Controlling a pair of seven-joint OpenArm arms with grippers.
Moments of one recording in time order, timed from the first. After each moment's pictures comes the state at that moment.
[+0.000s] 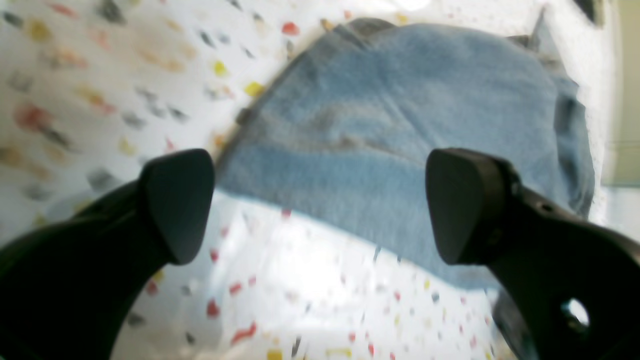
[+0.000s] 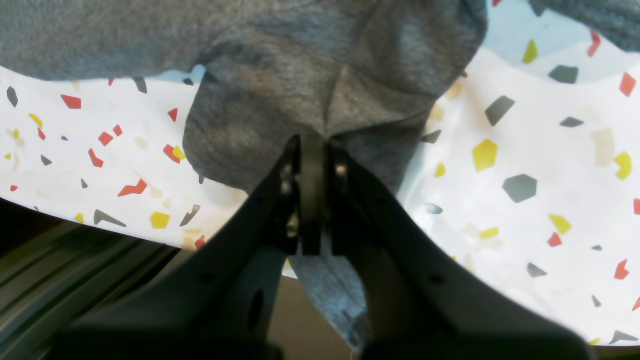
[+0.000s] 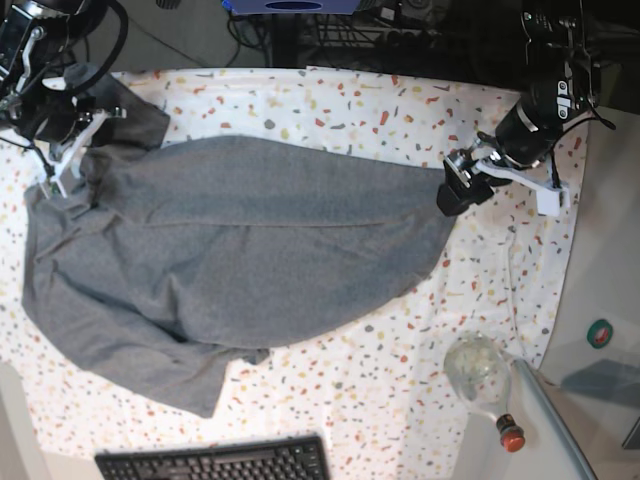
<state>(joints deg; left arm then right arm) 24.2 -15.0 -15.1 95.9 -52.5 -1.8 37.8 -13.0 3.5 34.3 88.1 17.3 40.3 -66.3</state>
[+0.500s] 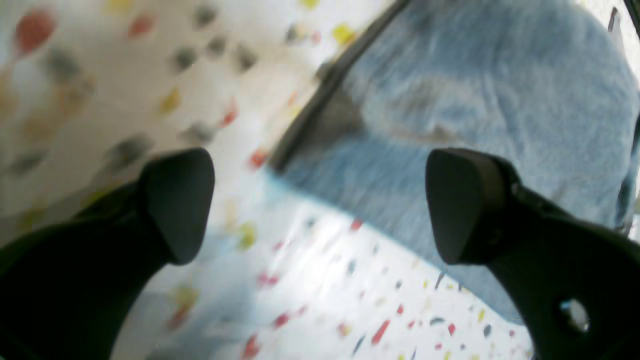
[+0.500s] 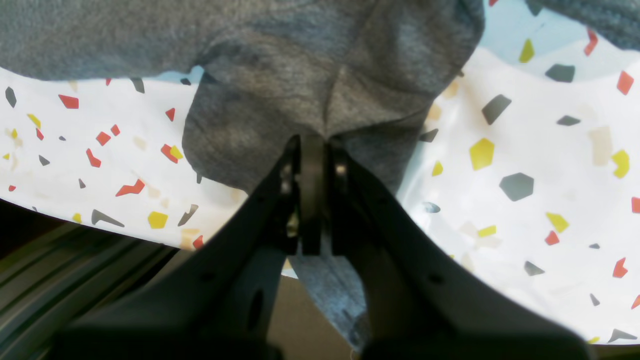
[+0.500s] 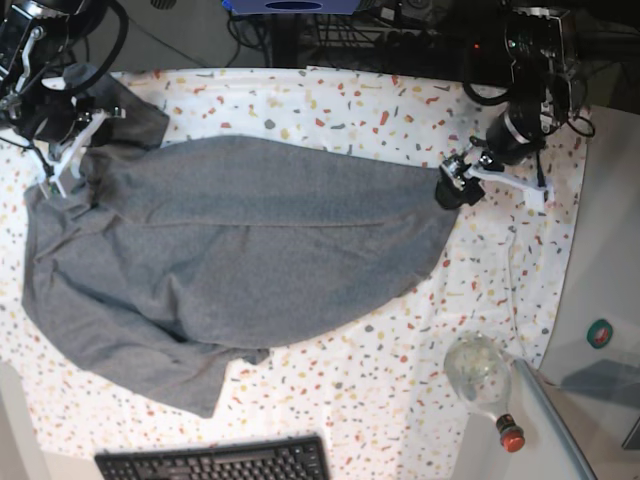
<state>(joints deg) 14.9 -11.0 -16.4 80.3 -45.1 -6.2 37.6 -13.0 3.5 34.3 88.1 17.3 40.3 -66.2</state>
